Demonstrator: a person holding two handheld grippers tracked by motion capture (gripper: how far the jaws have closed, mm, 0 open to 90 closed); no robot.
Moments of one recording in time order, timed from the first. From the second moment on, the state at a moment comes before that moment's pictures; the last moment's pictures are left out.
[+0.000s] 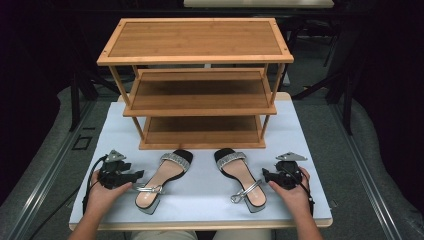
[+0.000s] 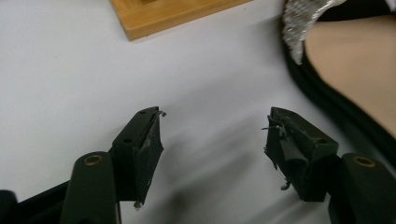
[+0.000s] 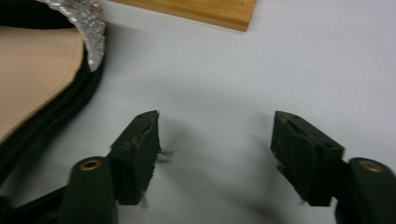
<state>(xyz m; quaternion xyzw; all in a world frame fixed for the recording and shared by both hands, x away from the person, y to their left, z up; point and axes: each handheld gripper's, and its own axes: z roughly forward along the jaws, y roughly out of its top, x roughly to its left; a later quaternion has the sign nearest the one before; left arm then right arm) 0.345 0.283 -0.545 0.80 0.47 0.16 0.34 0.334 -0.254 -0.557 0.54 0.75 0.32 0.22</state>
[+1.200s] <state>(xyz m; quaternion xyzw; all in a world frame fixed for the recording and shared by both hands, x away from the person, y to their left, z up) 0.341 0.269 -0.467 0.84 0.46 0.07 0.28 0.320 -0.227 -0.478 0.49 0.80 0.31 0.15</state>
